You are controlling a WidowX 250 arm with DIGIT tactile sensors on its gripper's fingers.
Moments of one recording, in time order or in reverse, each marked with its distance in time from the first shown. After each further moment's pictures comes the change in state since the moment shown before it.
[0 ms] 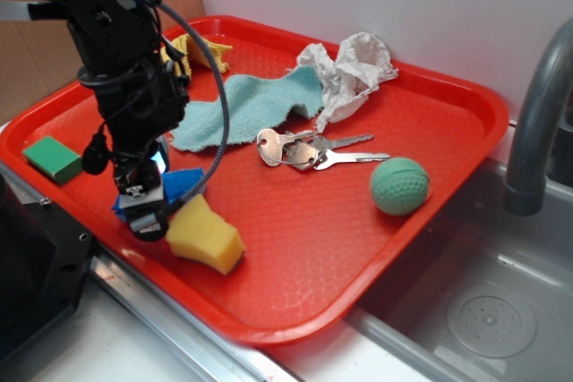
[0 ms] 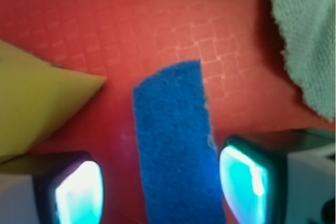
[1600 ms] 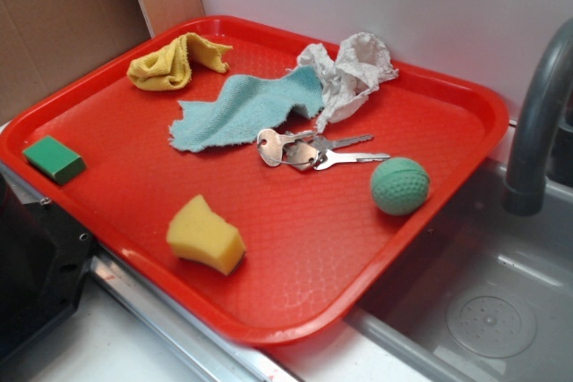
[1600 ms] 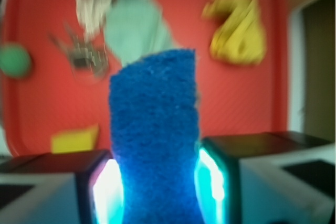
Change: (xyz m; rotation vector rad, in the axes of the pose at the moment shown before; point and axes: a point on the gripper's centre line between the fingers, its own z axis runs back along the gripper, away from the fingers) arm 0.018 0.054 0.193 0.051 -0.005 0.559
